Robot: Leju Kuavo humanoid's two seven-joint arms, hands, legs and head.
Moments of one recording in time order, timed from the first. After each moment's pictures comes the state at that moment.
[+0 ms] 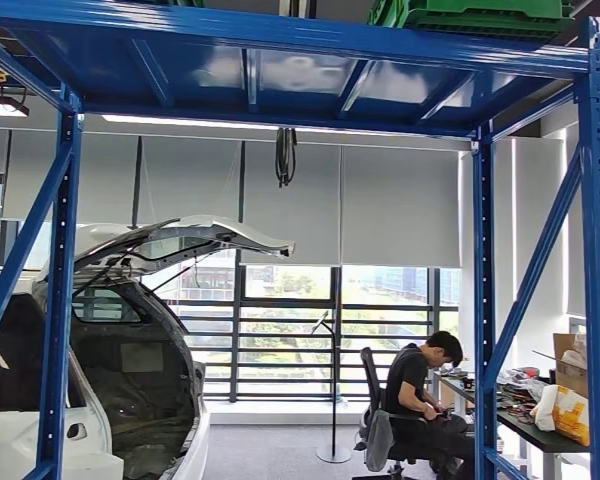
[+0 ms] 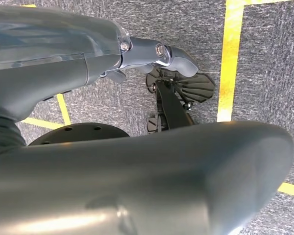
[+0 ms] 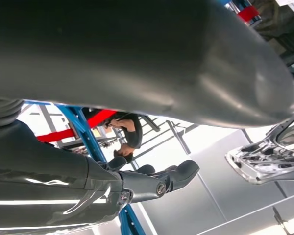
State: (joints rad) left arm -0.09 -0.12 1.36 -0.23 -1.10 -0.18 -0.32; right arm -0.33 -0.19 0.33 -1.76 0.82 -0.08 -0.11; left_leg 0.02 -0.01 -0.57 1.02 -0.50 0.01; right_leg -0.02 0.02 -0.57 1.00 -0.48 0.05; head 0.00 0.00
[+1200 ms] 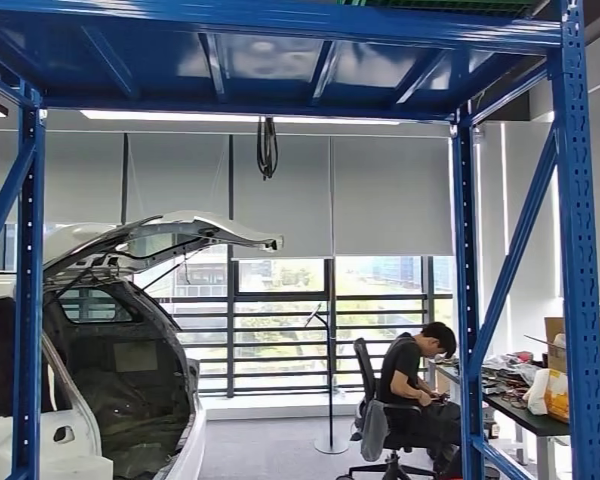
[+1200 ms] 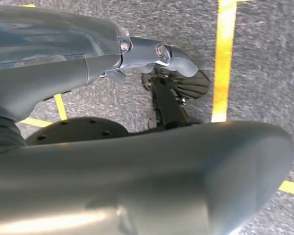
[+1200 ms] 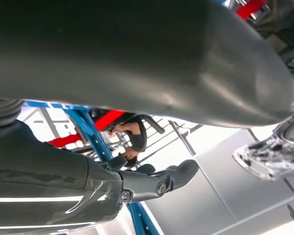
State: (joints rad) left arm -0.09 -0.12 1.36 -0.23 -1.10 -0.18 -0.33; right arm -0.32 -0.18 0.32 -1.77 0.80 -0.07 -0.12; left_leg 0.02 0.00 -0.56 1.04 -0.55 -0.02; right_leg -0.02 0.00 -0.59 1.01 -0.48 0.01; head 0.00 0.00
